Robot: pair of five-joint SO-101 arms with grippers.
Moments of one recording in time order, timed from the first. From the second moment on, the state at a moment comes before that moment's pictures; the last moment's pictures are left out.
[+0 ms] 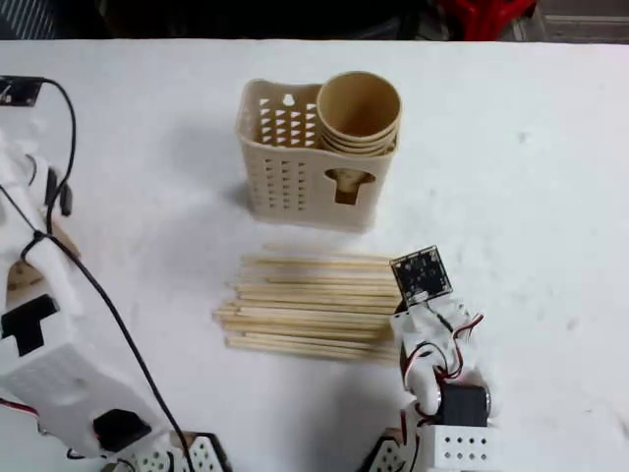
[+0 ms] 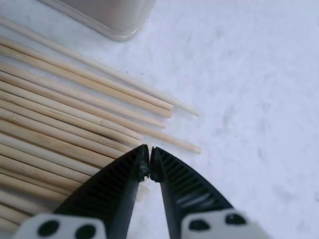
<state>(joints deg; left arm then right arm) -37.4 19.6 -15.1 80.3 -27.6 -1.1 -102.9 96.4 59.4 25.1</state>
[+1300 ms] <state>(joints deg) -56.2 29.3 -20.0 81.1 -42.9 -1.1 -102.9 96.4 59.4 25.1</state>
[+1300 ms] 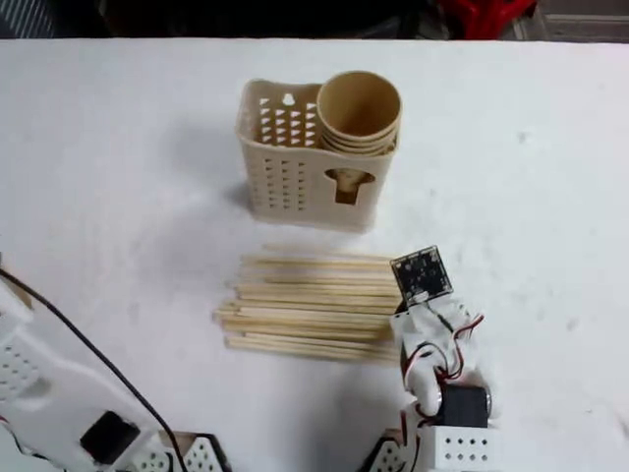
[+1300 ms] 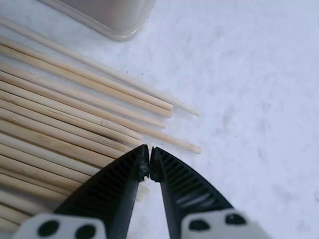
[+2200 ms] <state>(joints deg) -28.3 17.2 -57.3 102.4 -17.9 -1.1 -102.9 96.4 59.4 25.1</state>
